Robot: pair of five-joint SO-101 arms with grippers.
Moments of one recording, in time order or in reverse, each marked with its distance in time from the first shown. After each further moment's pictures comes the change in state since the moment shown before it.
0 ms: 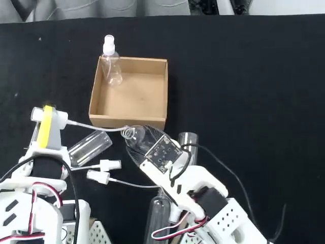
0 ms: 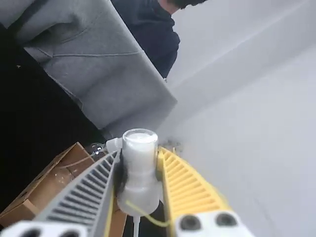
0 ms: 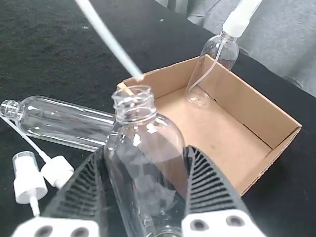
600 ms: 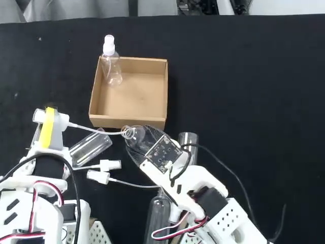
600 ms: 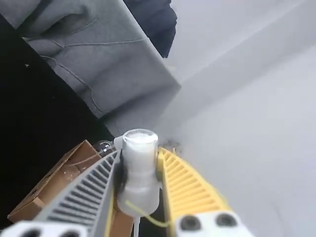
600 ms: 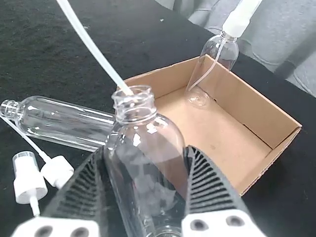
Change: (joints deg) left arm 0.1 0.0 0.4 1.2 -1.8; right arm 0.0 0.0 0.0 0.0 0.0
